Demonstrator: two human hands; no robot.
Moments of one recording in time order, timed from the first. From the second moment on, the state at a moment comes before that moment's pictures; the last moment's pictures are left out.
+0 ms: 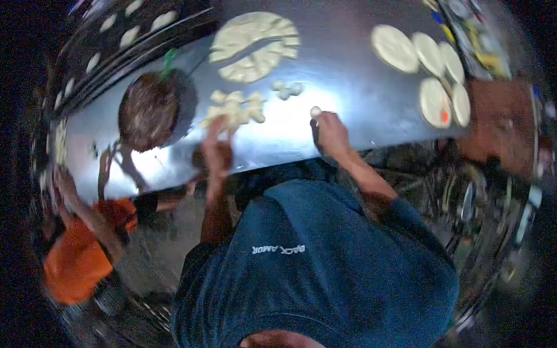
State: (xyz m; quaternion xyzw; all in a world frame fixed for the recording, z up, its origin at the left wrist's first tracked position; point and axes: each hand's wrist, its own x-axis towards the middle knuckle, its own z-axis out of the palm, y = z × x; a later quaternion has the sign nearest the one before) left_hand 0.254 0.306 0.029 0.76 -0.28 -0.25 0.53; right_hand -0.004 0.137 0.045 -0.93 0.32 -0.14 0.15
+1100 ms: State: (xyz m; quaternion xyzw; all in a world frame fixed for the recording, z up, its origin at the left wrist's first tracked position) left_hand 0.237 0.177 0.051 0.74 -0.38 -0.30 0.47; right_hand -0.016 0.115 0.042 -0.87 0.31 -0.19 0.33
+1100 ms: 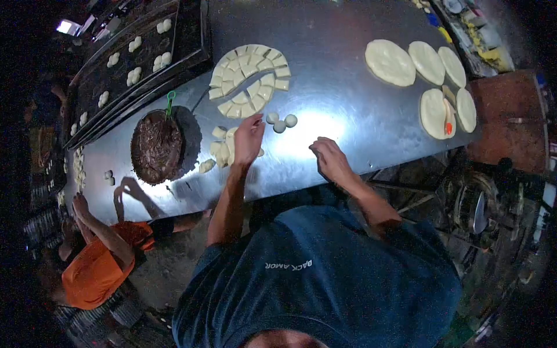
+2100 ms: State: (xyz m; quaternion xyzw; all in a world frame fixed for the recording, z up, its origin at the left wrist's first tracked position) left_hand 0.222 0.172 0.059 0.66 -0.58 -0.26 0.40; right_hand 0.055 0.071 0.092 -0.94 0.28 -0.03 0.18
